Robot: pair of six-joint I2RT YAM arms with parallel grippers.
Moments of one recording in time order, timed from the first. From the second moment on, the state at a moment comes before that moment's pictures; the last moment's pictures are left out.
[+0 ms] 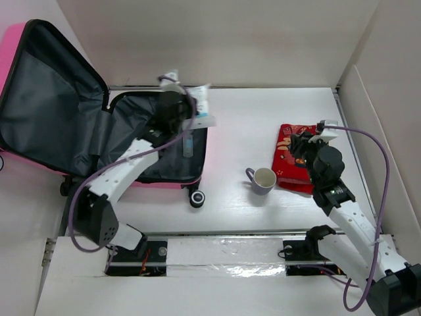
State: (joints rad) left arm -0.59 1.49 1.27 0.00 -0.25 -0.47; right arm 0.31 0.77 0.57 0.17 0.24 0.22
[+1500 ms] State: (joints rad) left arm -1.19 1.69 1.28 -0.23 -0.43 -0.49; right arm 0.31 0.77 0.57 0.18 0.20 0.22
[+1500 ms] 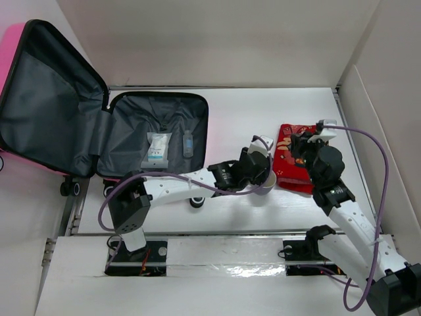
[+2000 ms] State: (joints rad) left arm -1.13 1.88 1.37 -0.18 -0.32 -0.20; right arm 0.31 0.77 0.57 0.18 0.21 0.22
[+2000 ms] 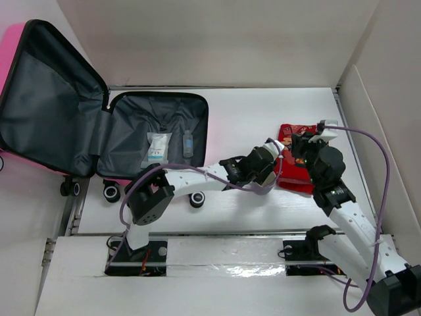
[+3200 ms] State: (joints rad) left arm -0.29 1.29 1.18 -0.14 -0.49 -0.34; right arm 0.31 0.74 0.57 0.17 0.23 0.22
